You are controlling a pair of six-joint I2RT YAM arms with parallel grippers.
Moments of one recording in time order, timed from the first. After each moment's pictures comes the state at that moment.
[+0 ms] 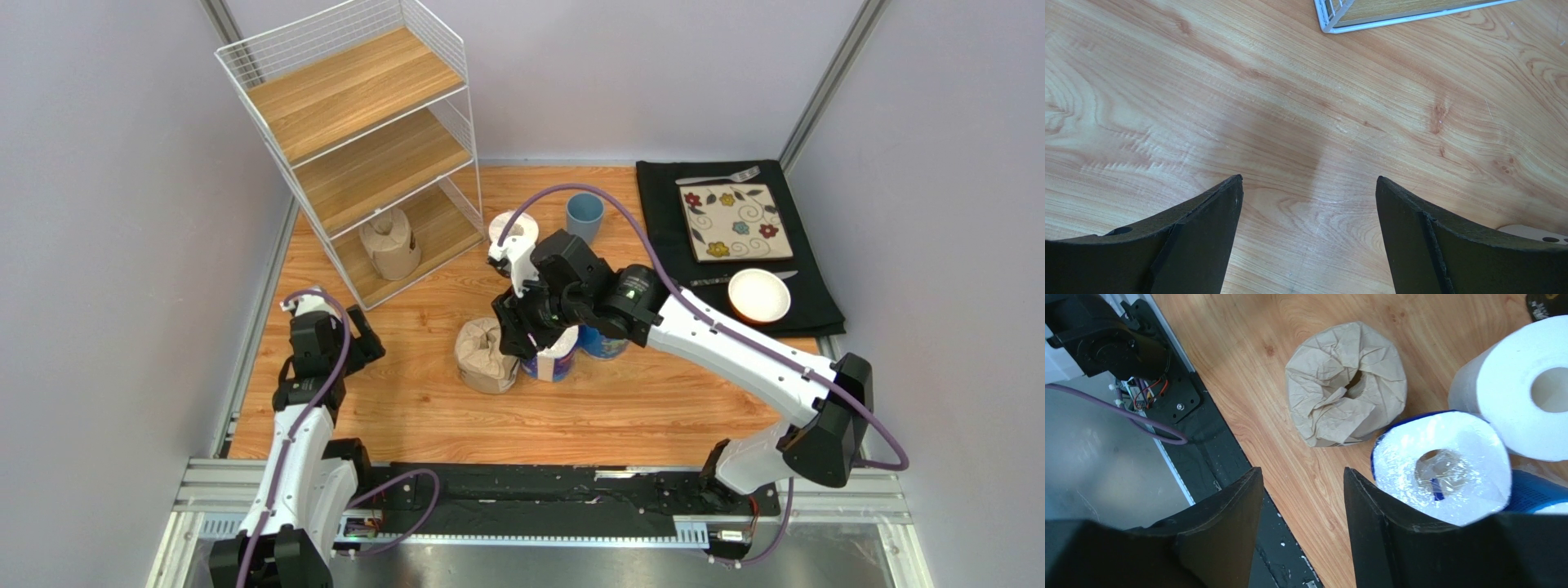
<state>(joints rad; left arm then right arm) 0.15 0.72 0.34 -0.30 -0.03 -0.35 0.96 1.44 1.40 -0.69 -0.21 0.17</state>
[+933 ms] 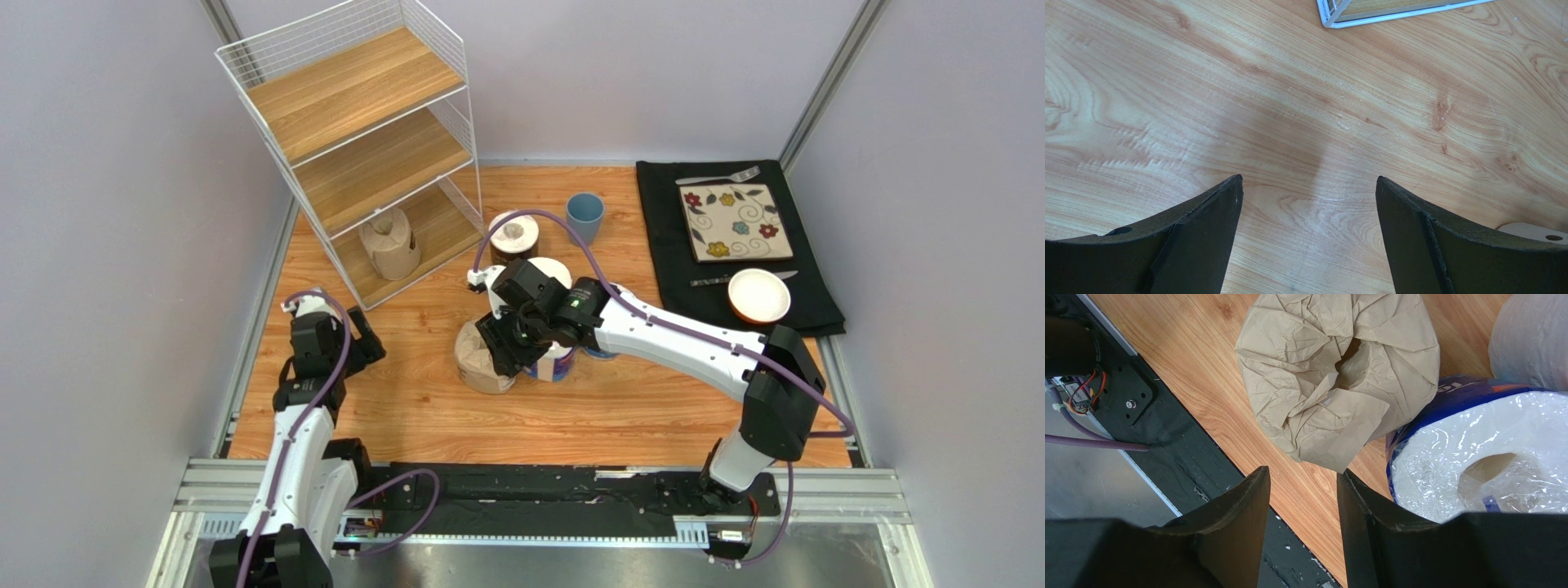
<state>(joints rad) 0.15 0.72 0.34 -0.31 -0.02 -0.35 1.02 1.63 1.37 -0.69 -0.12 0.29</state>
